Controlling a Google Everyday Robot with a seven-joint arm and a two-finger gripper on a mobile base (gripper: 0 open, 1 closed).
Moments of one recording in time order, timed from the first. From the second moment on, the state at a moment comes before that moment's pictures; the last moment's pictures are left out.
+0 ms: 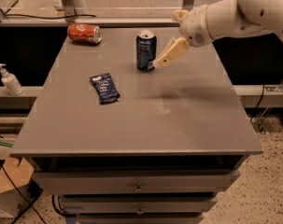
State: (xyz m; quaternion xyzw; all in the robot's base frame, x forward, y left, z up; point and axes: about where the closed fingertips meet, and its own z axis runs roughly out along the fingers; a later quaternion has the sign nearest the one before) arm 0.675 -0.075 0.932 -0.56 0.66 0.17 0.47
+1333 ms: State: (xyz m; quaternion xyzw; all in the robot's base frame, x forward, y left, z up) arm 0.717 -0.023 0.902 -0.57 0.63 0.24 0.46
